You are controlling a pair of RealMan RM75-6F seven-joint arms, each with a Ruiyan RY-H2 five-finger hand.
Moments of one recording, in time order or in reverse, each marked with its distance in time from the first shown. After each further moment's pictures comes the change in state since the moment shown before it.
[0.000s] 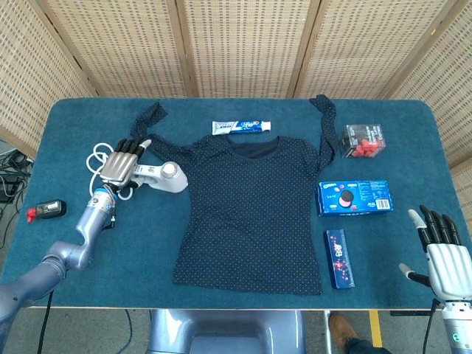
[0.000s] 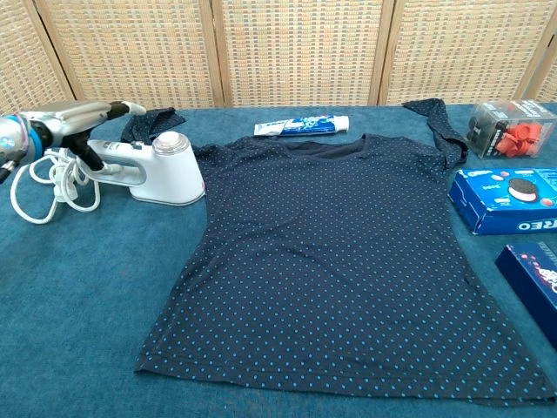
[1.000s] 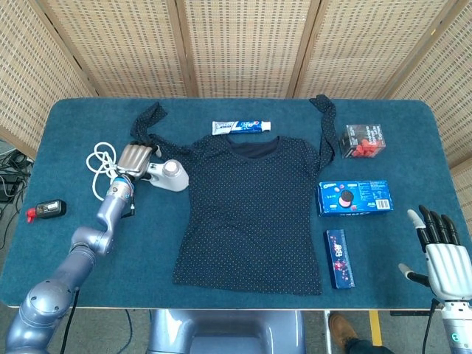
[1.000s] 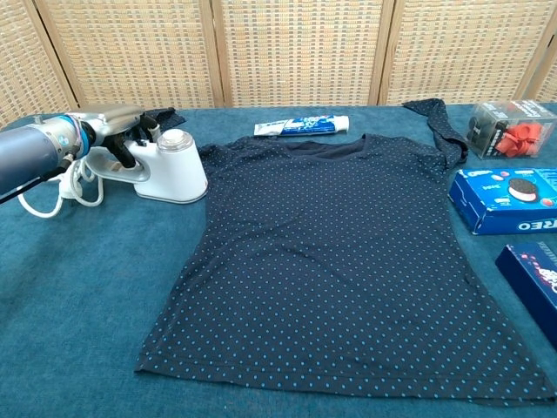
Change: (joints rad) left arm -0.150 -0.226 0.021 0.421 0.040 -0.108 -0.156; right arm 0.004 -0.005 -0.001 0.006 0.007 -0.005 -0.001
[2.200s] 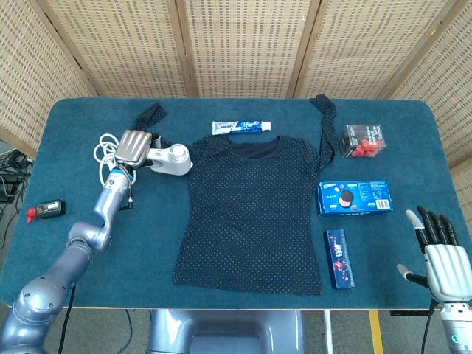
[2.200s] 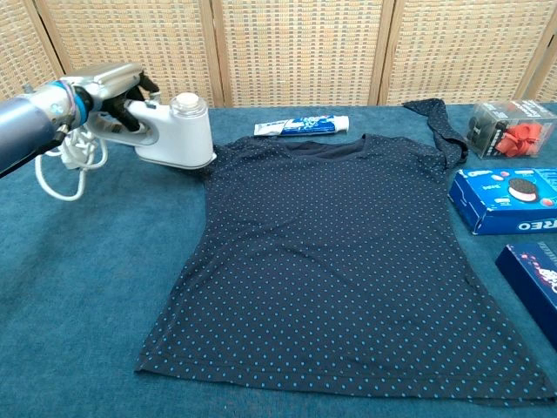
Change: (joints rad) left arm -0.030 0.048 -0.019 -0.050 0.012 0.137 -0.047; right arm -0.002 0.007 -0.005 -0.012 -0.014 0.009 0.012
